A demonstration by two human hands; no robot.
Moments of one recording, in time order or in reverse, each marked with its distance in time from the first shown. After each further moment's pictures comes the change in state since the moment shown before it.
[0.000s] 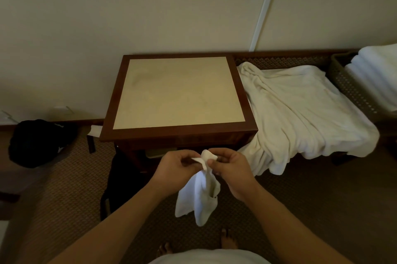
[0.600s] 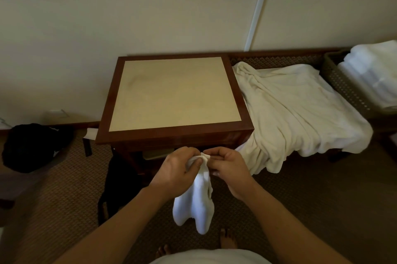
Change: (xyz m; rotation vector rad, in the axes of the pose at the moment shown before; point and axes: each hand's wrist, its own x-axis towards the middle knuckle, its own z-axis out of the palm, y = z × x) left_hand 0.003 -0.008 0.006 0.336 0.015 0.413; right_hand -0.010 -0.013 0.002 0.042 -0.073 0.002
